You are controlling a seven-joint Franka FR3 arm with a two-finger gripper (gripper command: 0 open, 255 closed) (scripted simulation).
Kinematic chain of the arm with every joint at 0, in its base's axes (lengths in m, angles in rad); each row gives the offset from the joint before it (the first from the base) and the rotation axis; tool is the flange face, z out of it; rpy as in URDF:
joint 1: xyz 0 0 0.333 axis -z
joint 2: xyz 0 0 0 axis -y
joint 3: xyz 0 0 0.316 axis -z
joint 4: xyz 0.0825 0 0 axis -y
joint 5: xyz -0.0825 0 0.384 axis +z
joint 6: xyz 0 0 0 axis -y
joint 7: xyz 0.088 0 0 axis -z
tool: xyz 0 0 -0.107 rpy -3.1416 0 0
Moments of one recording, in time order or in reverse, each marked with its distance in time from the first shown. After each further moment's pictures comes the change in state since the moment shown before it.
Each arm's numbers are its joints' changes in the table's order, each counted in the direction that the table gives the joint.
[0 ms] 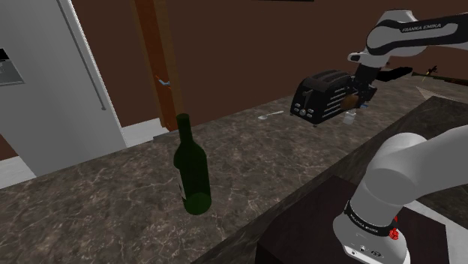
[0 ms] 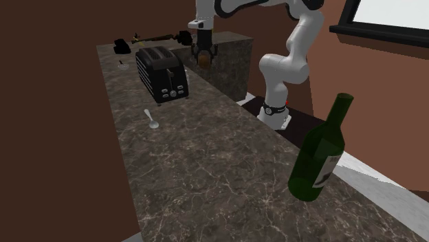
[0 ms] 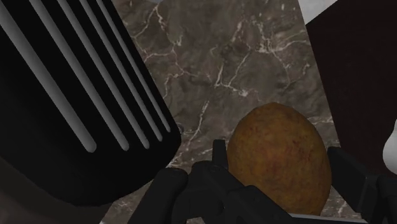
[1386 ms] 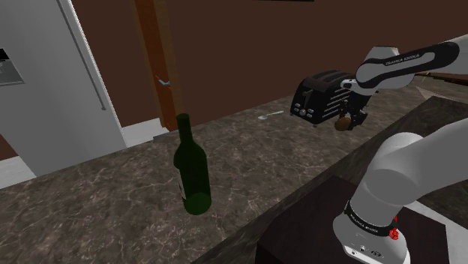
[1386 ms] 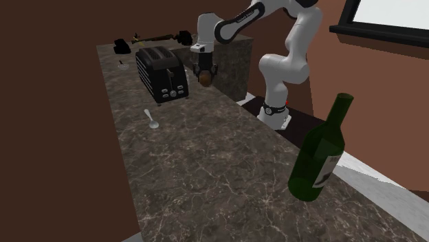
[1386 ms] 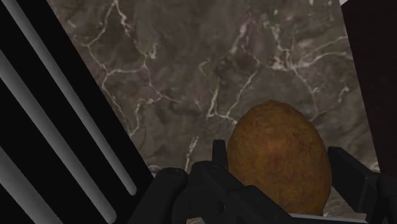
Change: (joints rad) arm -0.023 -0.088 0.185 -0.190 -0.088 0.295 -0.017
